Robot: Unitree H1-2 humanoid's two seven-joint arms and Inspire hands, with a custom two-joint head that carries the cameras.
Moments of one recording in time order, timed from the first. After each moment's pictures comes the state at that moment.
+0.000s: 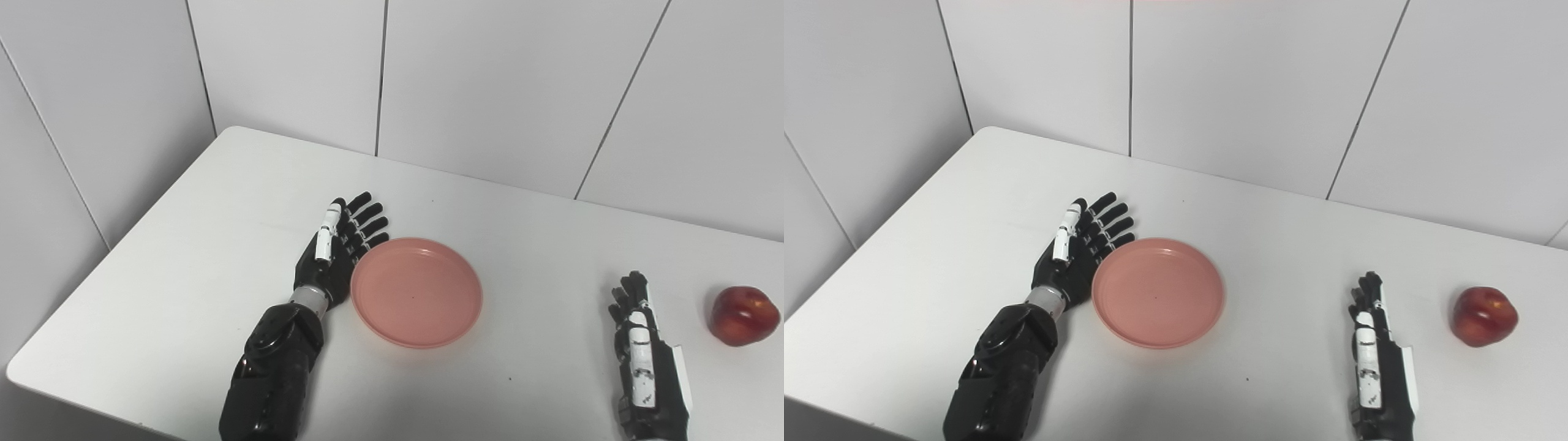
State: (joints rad) left arm -0.24 -0.07 0.16 0.01 -0.42 0.35 0.02; right arm 0.01 -0.04 0.00 -0.06 0.06 -0.15 0.08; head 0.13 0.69
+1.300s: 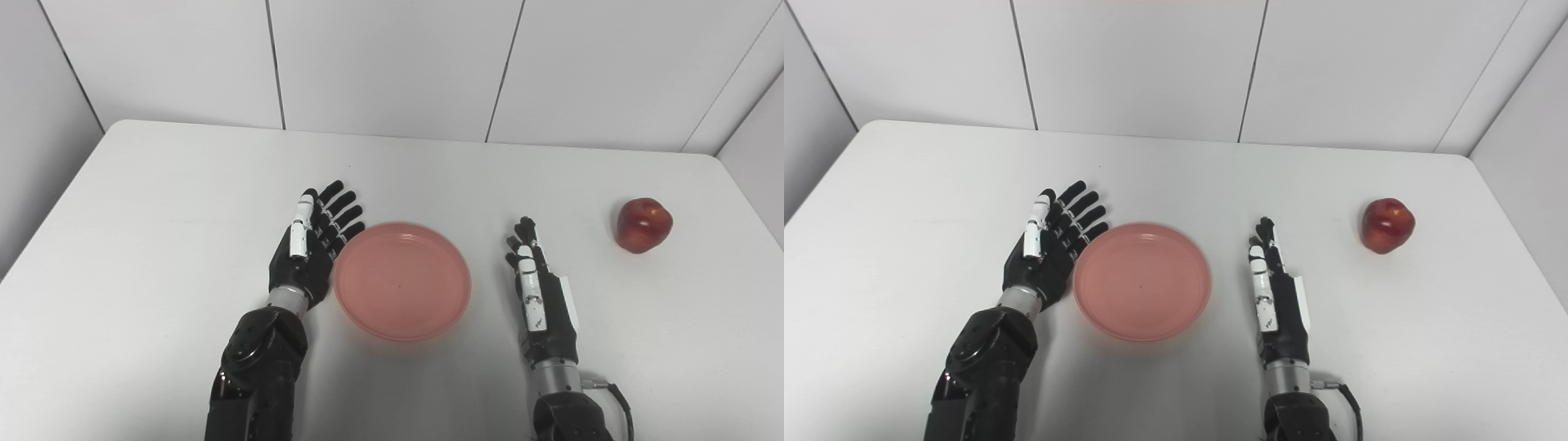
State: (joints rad) left arm -0.18 -0.17 0.03 -0.13 -0.36 0.47 0.07; right arm 0.04 0.07 0.04 -0.11 -0.05 -0.04 -0.03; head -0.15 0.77
